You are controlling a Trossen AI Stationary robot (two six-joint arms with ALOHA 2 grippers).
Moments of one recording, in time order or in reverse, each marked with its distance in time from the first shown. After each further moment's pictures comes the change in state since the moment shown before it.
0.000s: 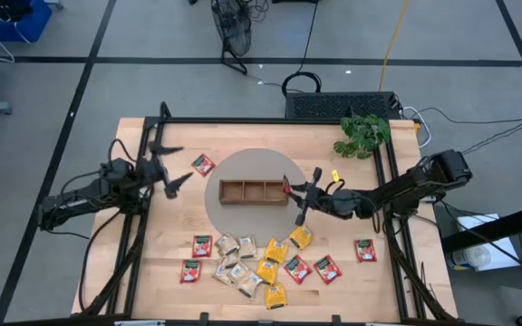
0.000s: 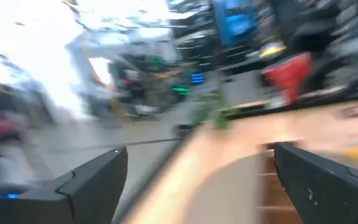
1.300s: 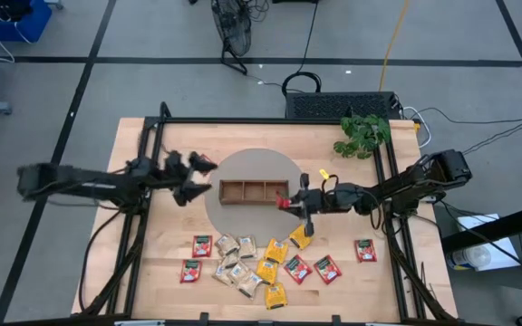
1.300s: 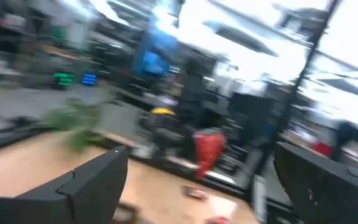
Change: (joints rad) left arm -0.101 0.894 0.035 1.010 0.334 -0.787; right arm -0.059 -0.001 0.000 0.102 -0.500 0.133
